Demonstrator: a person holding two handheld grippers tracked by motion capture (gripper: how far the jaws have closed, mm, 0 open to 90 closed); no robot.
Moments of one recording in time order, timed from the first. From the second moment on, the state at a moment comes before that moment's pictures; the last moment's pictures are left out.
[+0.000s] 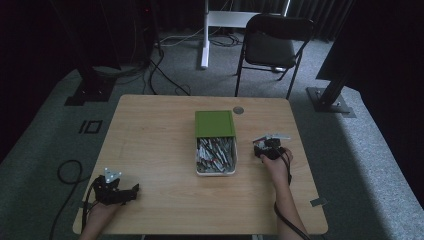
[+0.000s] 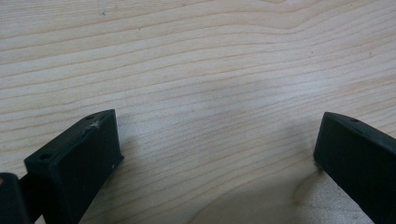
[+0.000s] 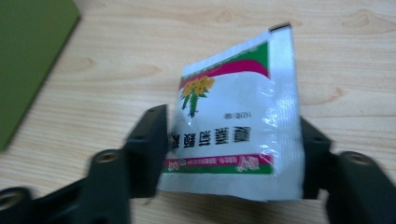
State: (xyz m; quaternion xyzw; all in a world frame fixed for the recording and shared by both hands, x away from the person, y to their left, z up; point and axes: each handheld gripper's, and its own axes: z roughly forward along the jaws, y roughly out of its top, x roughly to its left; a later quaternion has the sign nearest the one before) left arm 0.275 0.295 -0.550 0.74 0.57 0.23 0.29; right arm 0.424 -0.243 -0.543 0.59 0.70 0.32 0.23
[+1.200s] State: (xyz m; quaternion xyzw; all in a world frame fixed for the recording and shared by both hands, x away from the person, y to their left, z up) left arm 0.275 0.295 -0.550 0.74 0.57 0.23 0.29; right arm 0.353 -0.288 -0.547 0.62 0.67 0.33 0.25
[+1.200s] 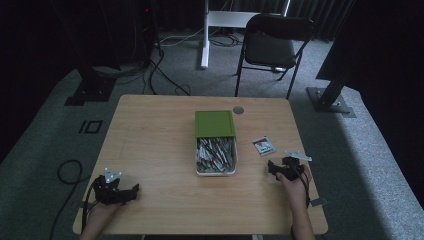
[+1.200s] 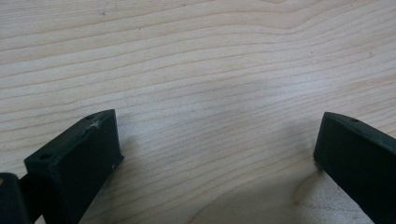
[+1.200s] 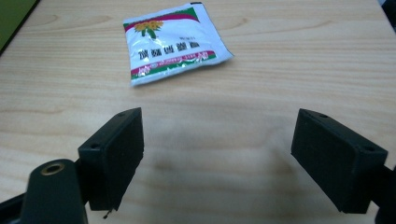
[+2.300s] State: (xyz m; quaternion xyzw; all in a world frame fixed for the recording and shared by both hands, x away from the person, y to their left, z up) left arm 0.275 0.295 -0.550 0.74 0.57 0.23 0.29; right arm 0.285 -0.302 -0.546 0.64 0.65 0.31 0.26
